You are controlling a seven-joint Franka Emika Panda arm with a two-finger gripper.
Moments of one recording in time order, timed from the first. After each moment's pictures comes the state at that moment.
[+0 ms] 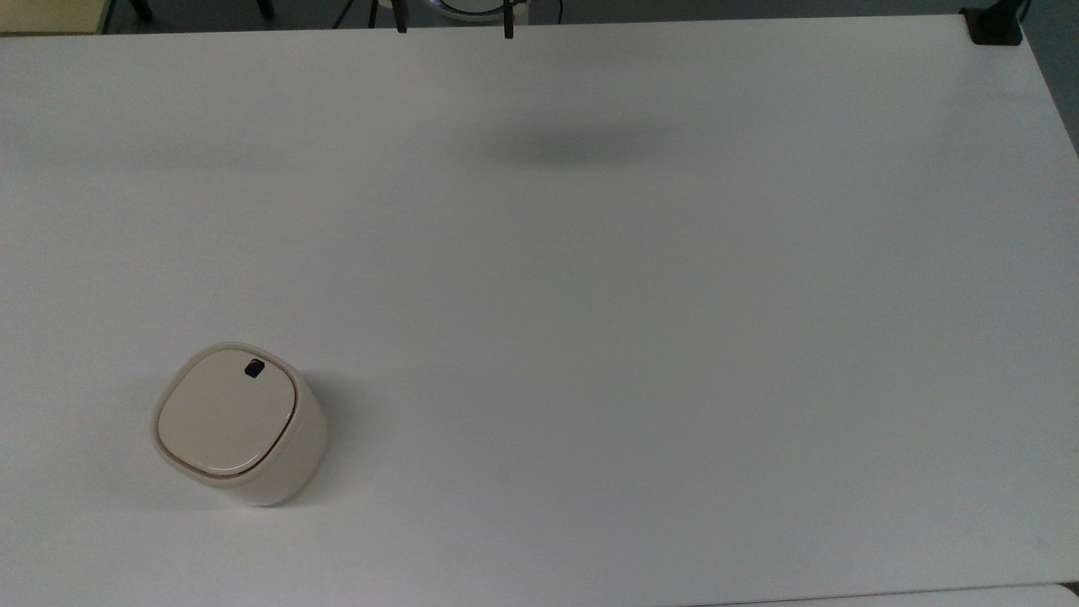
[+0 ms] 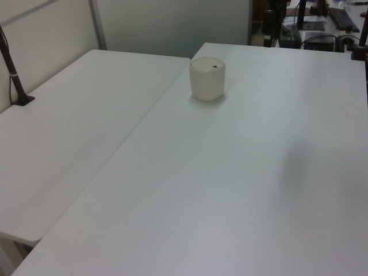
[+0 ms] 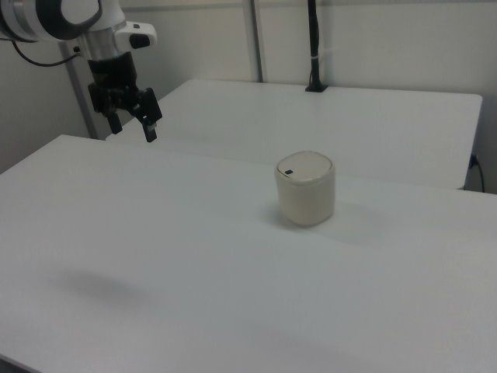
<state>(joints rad) 0.08 -0.01 0.00 -1.59 0.00 1.62 0.10</state>
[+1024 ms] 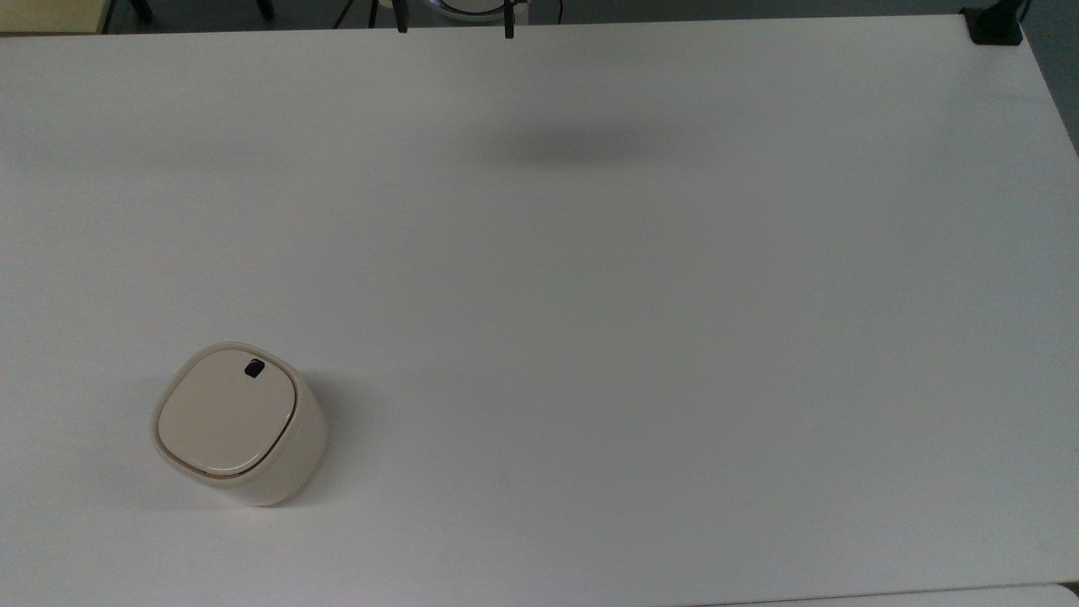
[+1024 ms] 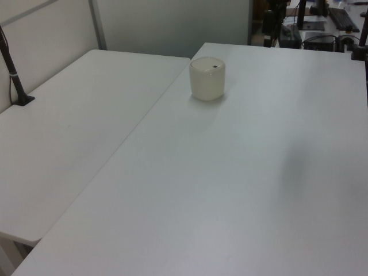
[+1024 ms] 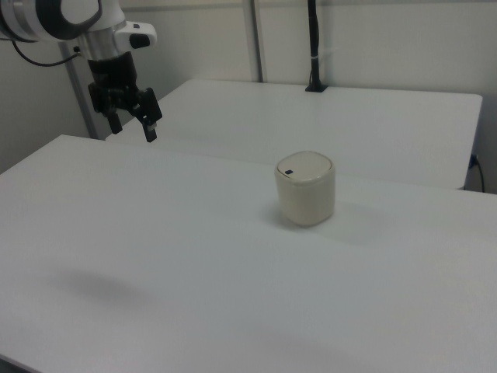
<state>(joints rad) 0.08 -0.01 0.00 -1.59 0.00 1.62 0.10</state>
